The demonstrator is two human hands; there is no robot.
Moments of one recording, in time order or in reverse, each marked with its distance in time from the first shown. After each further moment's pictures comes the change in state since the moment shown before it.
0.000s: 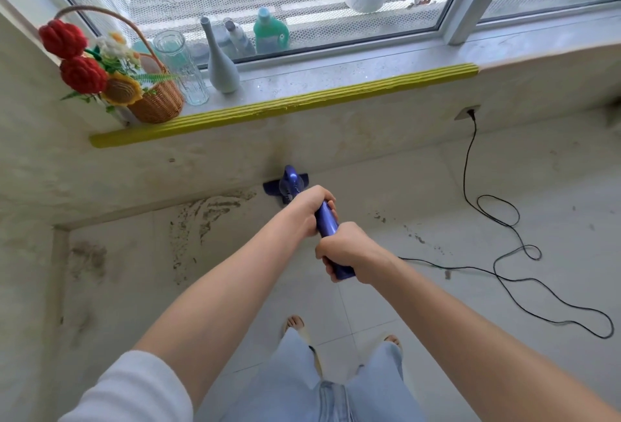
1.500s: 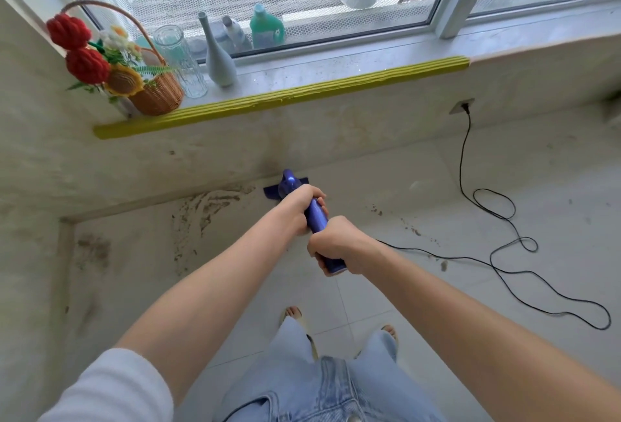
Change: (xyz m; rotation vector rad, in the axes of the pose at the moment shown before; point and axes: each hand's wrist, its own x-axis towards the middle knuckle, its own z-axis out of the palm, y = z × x) left_hand -0.005 -0.040 -0.004 -0.041 0.002 0.011; right_hand -0.021 0.032 -0.001 0.027 -0.067 0.012
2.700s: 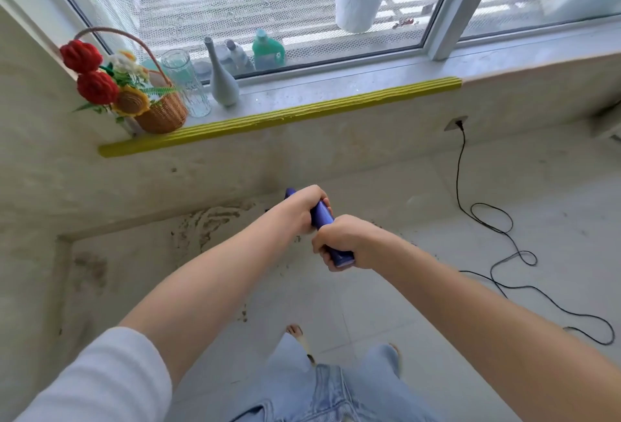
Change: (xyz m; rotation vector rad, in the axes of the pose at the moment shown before) left_hand 0.003 0.030 0.004 0.201 0.036 0.042; right_hand -0.007 -0.028 -0.011 0.074 -0.054 -0.015
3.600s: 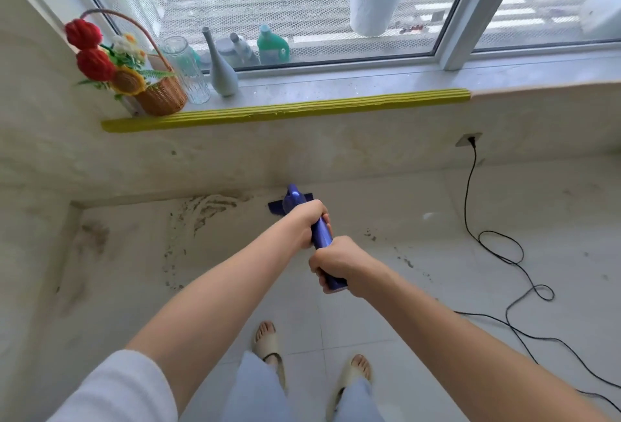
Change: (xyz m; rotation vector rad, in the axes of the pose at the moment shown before) left_hand 0.013 -0.042 0.109 -0.155 0.139 0.033; right_hand 0.003 0.064 -0.100 -0.061 -0.027 -0.044
